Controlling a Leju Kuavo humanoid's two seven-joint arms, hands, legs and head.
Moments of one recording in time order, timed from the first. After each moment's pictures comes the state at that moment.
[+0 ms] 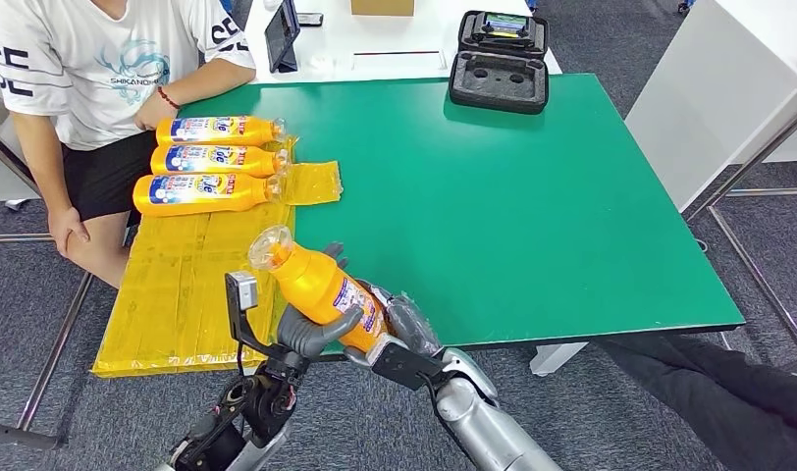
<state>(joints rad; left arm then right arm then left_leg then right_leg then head) -0.32 -0.07 -0.64 -1.06 0.52 0.12 -0.43 -0.33 0.16 0.47 -0.82 0.38 -0.07 -0.69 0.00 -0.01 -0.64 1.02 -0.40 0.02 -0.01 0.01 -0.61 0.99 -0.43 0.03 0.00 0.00</state>
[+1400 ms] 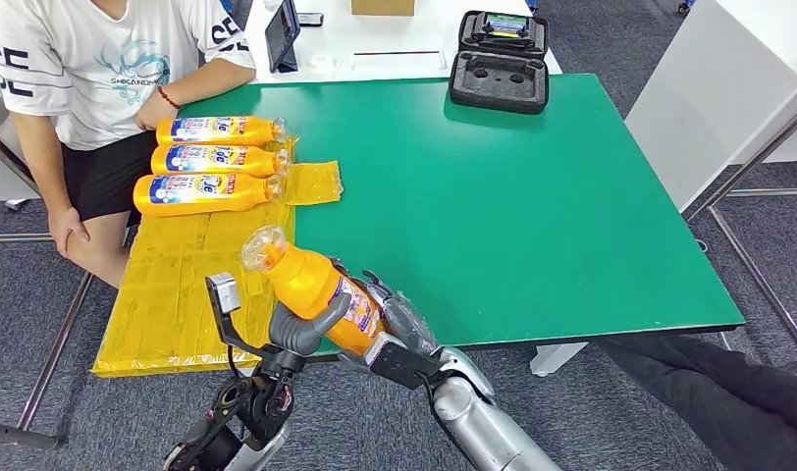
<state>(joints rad) -0.28 -0.06 -0.63 -1.14 0.56 0.08 -0.46 -0.34 0.16 0.48 -0.81 0.33 -0.11 -0.69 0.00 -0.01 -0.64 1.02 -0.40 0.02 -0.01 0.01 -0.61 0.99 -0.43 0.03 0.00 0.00</state>
